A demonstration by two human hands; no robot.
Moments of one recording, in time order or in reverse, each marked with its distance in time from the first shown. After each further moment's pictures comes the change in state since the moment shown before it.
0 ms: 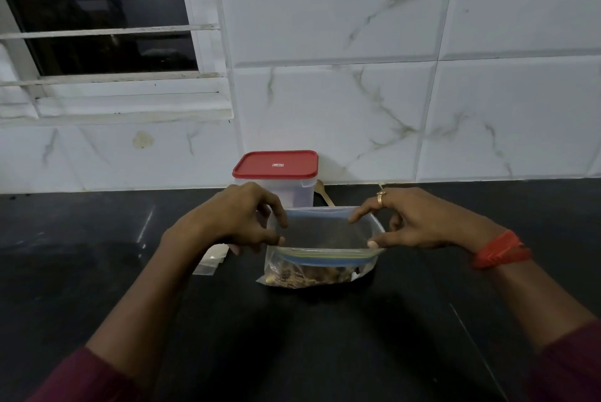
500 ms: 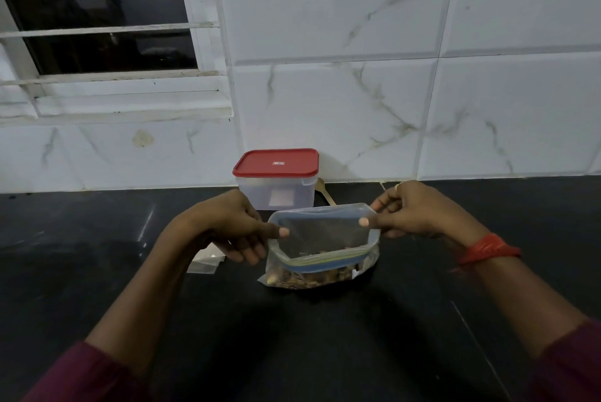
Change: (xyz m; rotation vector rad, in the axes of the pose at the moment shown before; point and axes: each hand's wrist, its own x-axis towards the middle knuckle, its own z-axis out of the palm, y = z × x) left_hand 0.001 -0.008 0.001 -0.300 -0.126 -0.323; right_hand 0.015 -0.003 0.013 0.555 0.194 0.440
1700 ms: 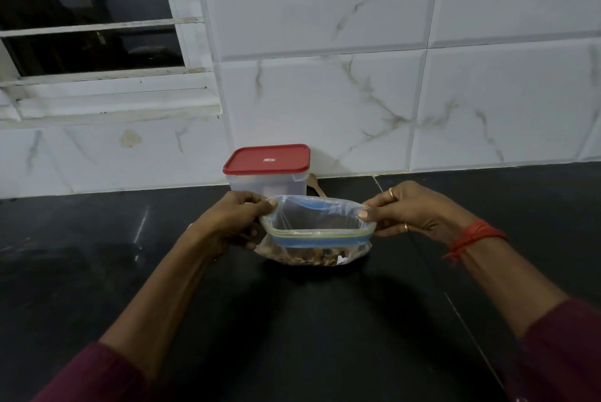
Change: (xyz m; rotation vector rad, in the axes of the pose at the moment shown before) left_hand 0.033 -0.007 0.027 -0.483 0.198 0.067; right_hand 0.009 0.020 0.001 0.404 -0.126 0.136
